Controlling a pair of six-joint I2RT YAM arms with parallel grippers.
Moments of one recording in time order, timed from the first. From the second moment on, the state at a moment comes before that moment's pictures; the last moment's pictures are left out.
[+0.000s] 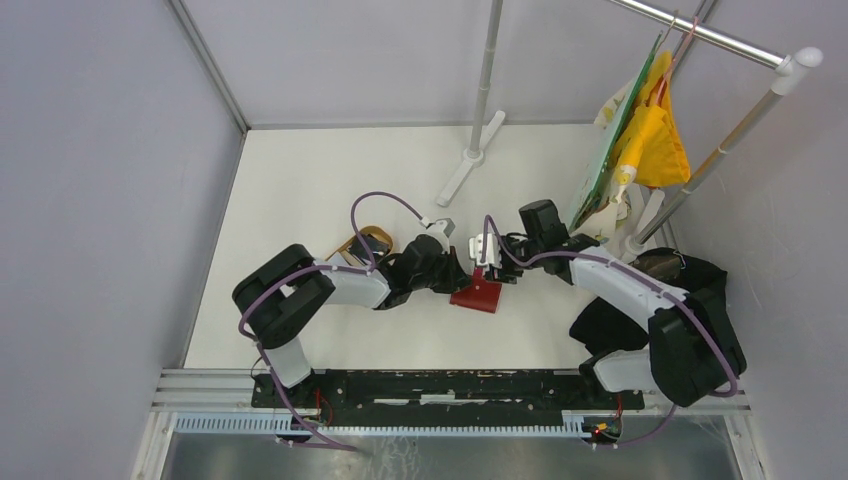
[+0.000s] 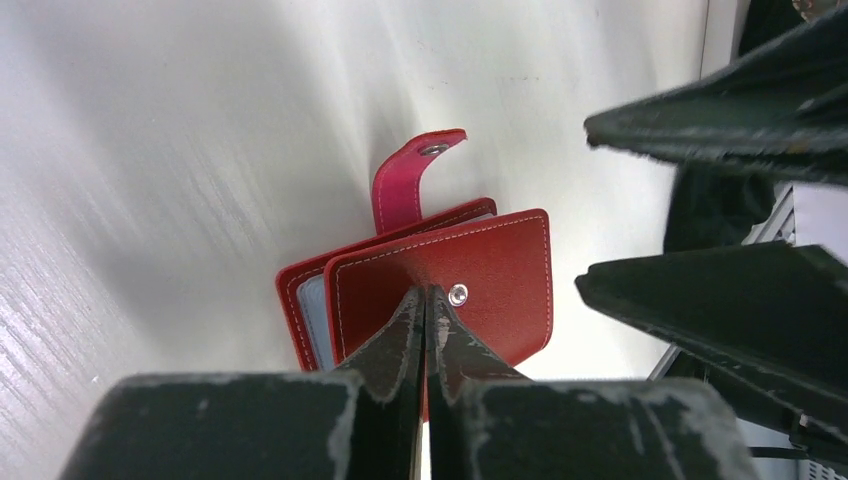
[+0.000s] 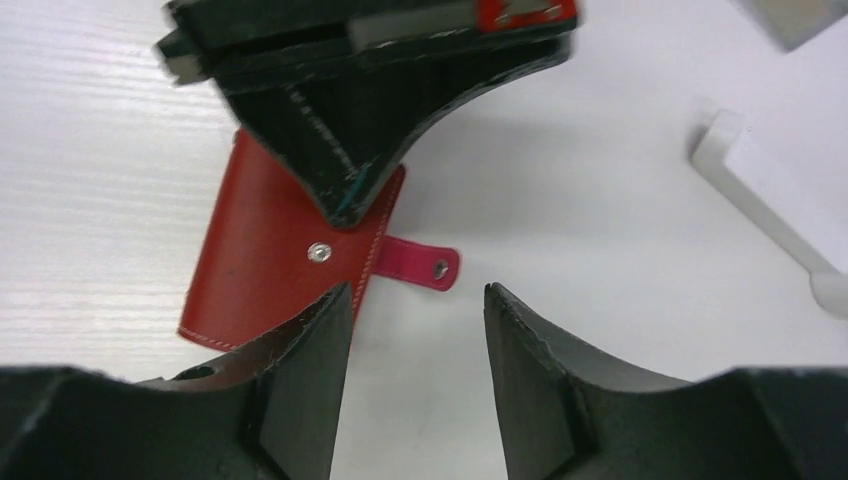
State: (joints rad) left arm -0.88 1.75 0.74 0.43 0.09 -0.76; right arm 0.46 1.32 0.73 -0.30 -0.64 -1.06
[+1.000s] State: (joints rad) left arm -0.91 1.74 0.73 0.45 0.01 -0.77; right arm 0.38 1.72 1.05 -0.51 -0.76 -0.97
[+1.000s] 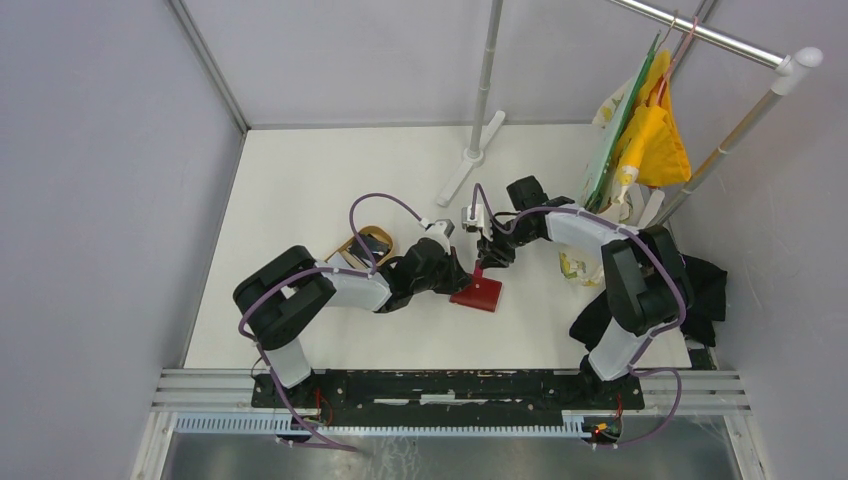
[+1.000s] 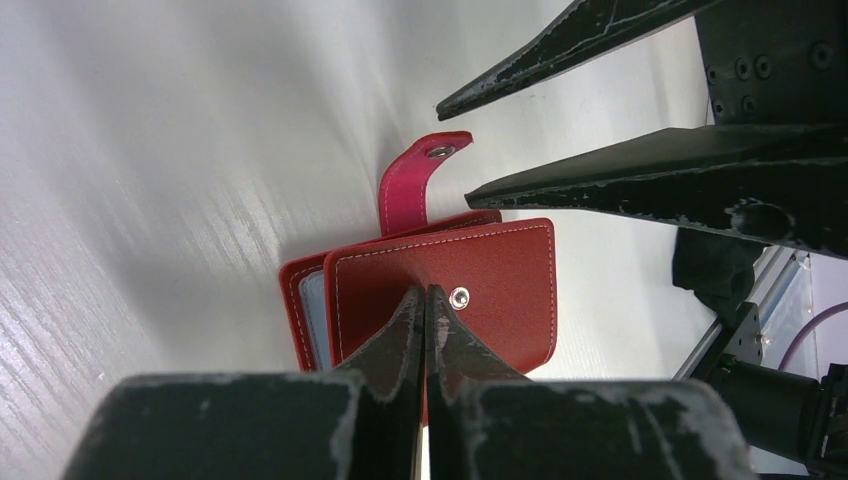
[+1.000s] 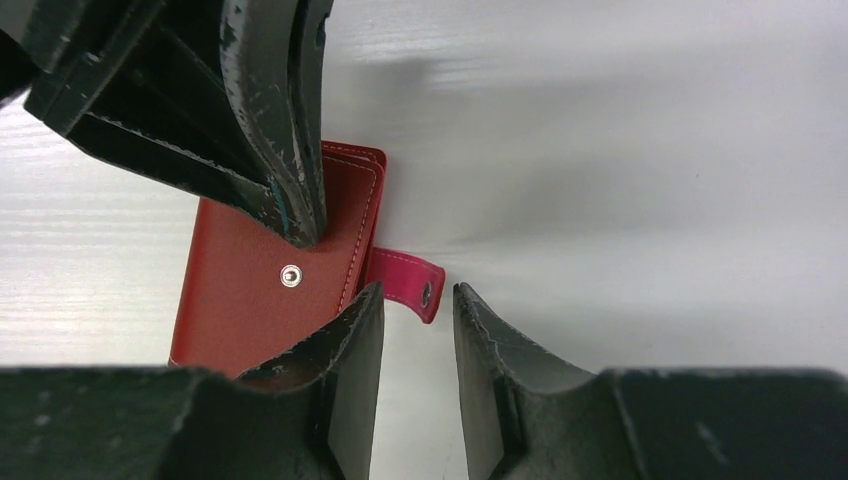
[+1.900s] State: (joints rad) left arm -0.91 1.74 0.73 0.46 -0.01 -0.77; right arm 0.36 1.75 1.07 -0.53 -0.76 -0.93
